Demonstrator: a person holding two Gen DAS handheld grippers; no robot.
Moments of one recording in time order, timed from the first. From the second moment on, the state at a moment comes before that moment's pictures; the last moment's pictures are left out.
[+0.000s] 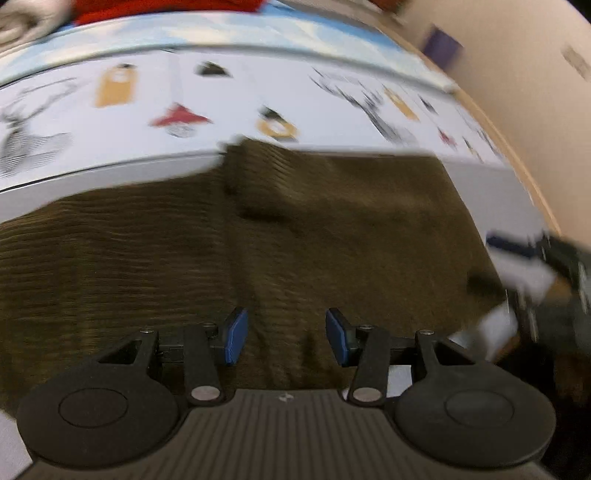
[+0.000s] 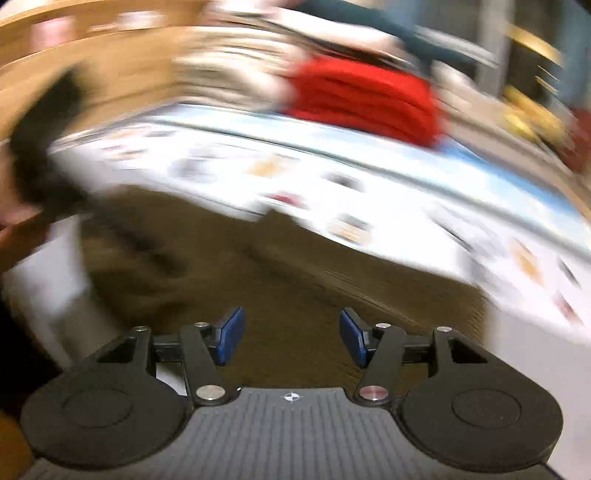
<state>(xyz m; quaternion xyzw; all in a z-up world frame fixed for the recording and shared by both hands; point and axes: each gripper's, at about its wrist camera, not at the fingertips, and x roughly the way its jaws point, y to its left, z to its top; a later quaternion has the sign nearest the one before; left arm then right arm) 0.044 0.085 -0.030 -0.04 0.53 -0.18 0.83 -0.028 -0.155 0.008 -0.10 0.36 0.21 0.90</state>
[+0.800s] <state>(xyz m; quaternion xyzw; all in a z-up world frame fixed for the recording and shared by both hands) 0.124 0.029 -0.065 -0.02 0.51 -0.11 0.85 -0.007 -0.241 -0.061 -0.04 0.49 0.03 0.87</state>
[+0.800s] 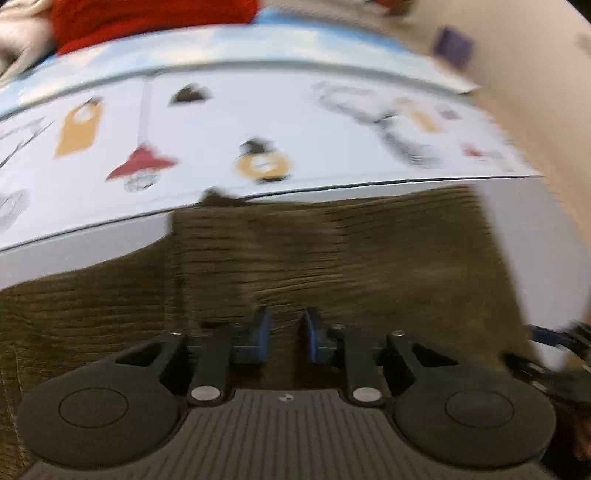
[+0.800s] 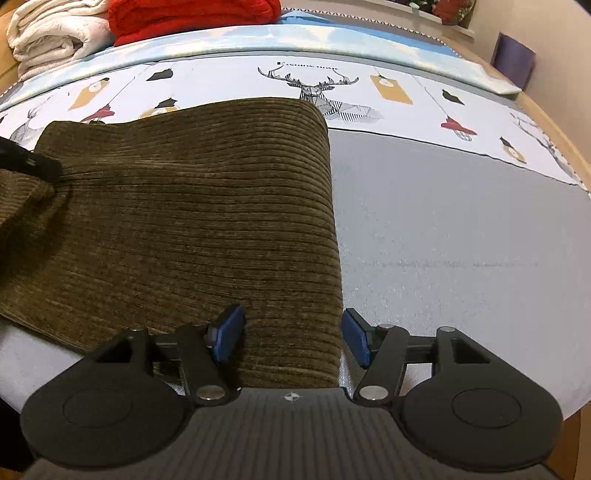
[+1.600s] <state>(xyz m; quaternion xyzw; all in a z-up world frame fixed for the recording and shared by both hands) 0.035 0.162 -0.040 -0.12 0.50 -0.03 0.86 -0.011 -0.130 -0.022 -0.05 0.36 0.16 0.92</state>
